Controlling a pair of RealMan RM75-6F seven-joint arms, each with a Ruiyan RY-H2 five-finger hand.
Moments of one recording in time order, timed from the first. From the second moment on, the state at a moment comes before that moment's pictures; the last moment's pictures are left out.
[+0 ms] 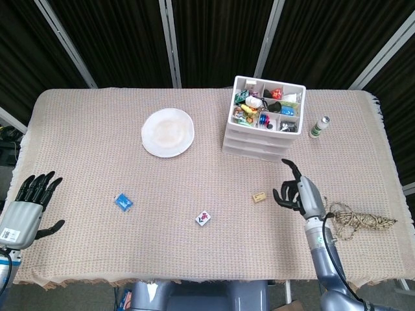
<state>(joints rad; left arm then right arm) -0.16 -1.16 -0.01 -1.56 1.59 1.47 0.08 0.41 -1.39 0.40 -1.98 -0.79 1.15 -0.06</state>
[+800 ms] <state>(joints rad) -0.16 -1.16 -0.02 -1.57 1.57 1.45 0.06 0.70 -1.70 0.62 -1.69 -0.39 1.03 0.16</state>
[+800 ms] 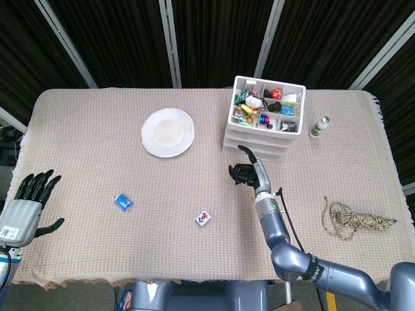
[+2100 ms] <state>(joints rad) -0.17 -1.15 -0.02 -1.59 1.56 1.43 0.06 0.71 -1.76 0.71 -1.57 -0.35 1.06 0.22</state>
